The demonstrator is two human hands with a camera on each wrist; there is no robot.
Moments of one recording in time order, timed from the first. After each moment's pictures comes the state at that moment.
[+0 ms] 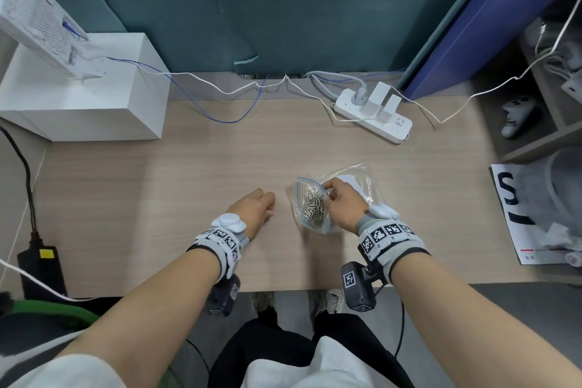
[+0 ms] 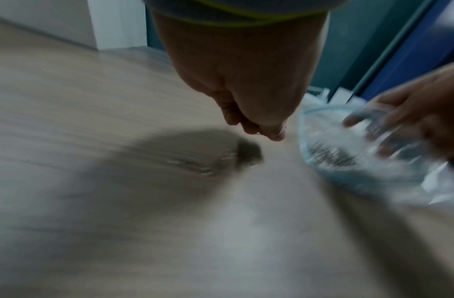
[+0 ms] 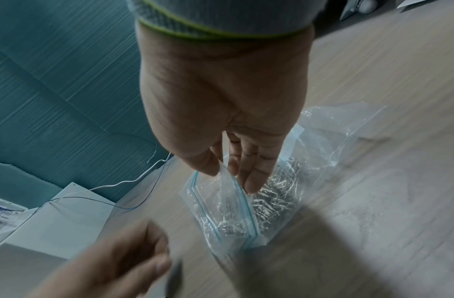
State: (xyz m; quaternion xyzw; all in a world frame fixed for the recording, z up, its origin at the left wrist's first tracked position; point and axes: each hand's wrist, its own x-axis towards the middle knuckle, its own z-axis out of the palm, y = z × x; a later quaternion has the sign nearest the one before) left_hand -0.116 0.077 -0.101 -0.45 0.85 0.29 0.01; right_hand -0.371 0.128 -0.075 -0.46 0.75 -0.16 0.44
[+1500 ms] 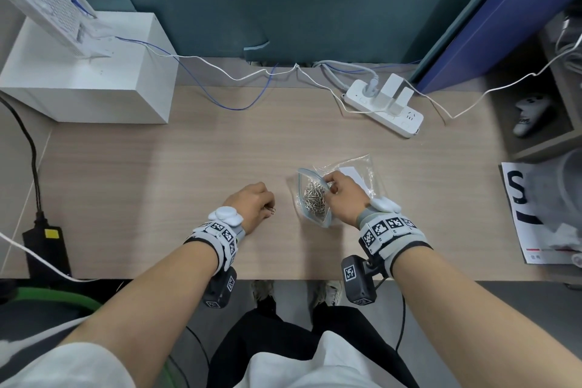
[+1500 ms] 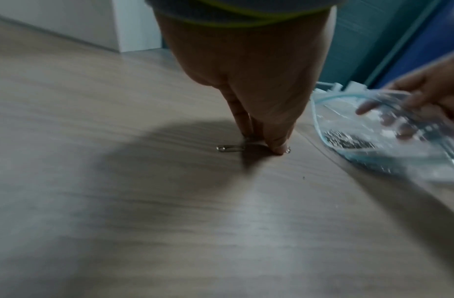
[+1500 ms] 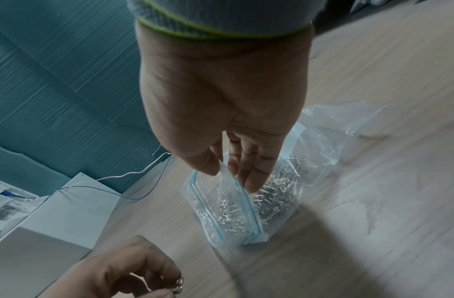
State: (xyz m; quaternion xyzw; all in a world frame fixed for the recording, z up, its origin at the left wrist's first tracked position) left_hand -0.096 0.081 -0.112 -0.45 0.85 0.28 0.02; right_hand -0.358 0.128 -0.073 -0.49 0.75 -0.13 0.43
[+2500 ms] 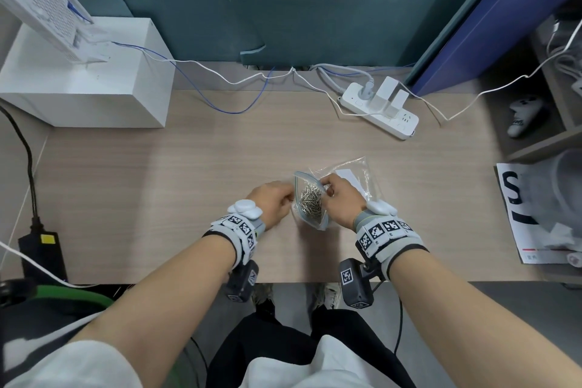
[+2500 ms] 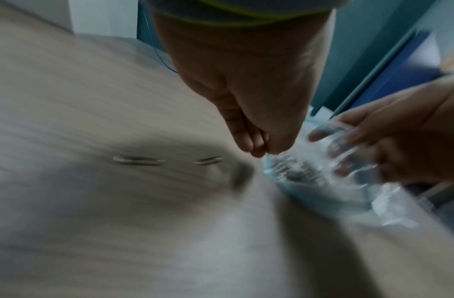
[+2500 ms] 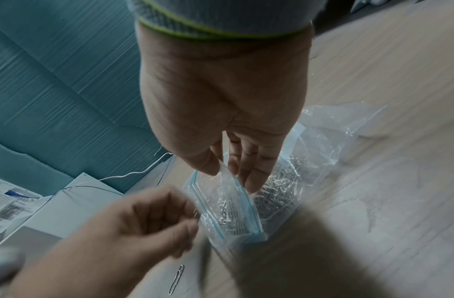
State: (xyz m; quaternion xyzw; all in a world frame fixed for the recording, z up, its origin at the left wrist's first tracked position) left_hand -0.145 0.080 -0.091 -0.44 0.84 0.33 -0.03; right_hand -0.354 0.130 -0.070 -0.48 0.75 -0.15 0.44
